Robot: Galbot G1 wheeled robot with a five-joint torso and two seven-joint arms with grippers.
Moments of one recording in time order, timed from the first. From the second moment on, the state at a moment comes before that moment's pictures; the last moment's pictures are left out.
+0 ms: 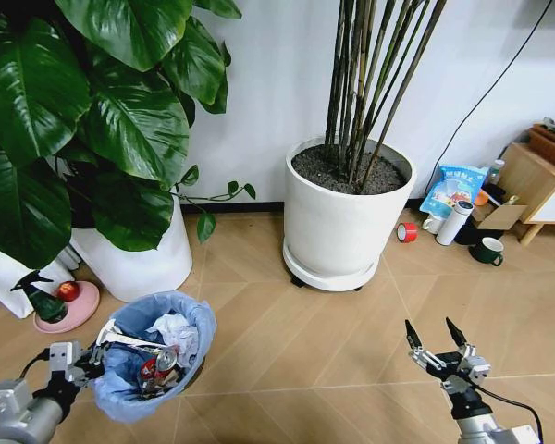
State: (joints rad) left arm 1.88 -0.92 -0.88 -2.07 -0.80 0.20 0.00; right arm -1.73 1.30 0.75 1.76 0.60 0.53 -0.41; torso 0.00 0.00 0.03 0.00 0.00
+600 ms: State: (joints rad) left arm 1.84 -0.90 -0.84 -2.07 -0.81 0.21 -0.03; right arm -1.73 1.29 0.76 1.75 0.61 0.54 -0.42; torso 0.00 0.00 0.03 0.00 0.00
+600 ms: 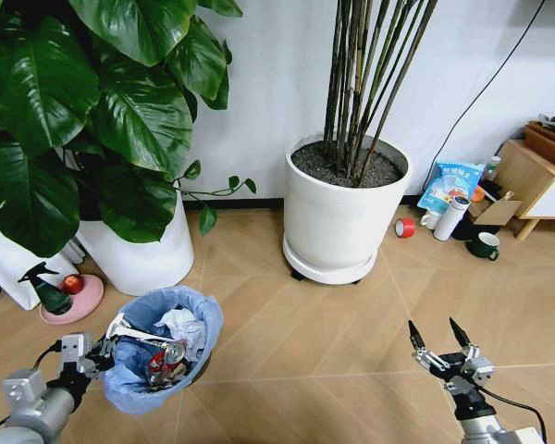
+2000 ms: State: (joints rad) left arm 1.82 -0.88 -0.83 -2.05 -0.84 0.22 -0.03; right arm -1.74 1.29 0.79 1.75 0.60 0.55 -0.43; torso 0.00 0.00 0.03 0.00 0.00
